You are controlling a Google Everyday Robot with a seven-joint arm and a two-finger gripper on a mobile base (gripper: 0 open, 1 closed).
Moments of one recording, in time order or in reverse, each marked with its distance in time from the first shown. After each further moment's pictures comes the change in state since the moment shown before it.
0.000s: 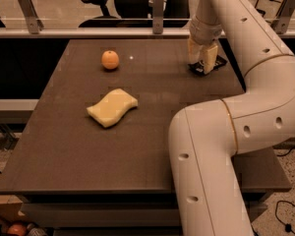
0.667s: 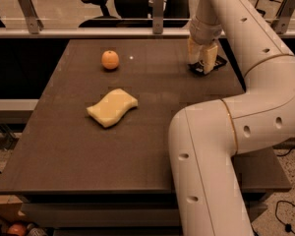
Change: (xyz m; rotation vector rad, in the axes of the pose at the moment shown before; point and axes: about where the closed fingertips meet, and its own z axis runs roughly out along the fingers) arm 0.000 0.000 0.000 0.000 0.001 0.000
